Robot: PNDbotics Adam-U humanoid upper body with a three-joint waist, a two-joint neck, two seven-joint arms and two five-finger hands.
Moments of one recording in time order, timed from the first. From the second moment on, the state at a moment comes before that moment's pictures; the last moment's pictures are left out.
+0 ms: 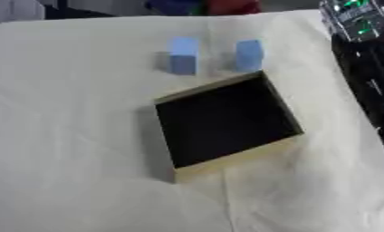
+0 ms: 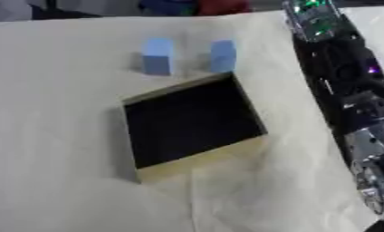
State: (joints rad) left arm -0.35 0.38 0.11 -1.98 -0.39 -0.10 0.63; right arm -1.26 -0.38 0.01 -0.79 0.12 0.16 -0.10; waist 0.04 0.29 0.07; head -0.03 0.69
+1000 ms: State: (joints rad) left arm -0.35 0.38 0.11 -1.98 -0.39 -0.10 0.63; right arm -1.27 -0.40 0.07 -0.81 0.47 0.09 0.04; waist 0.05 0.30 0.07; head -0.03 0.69
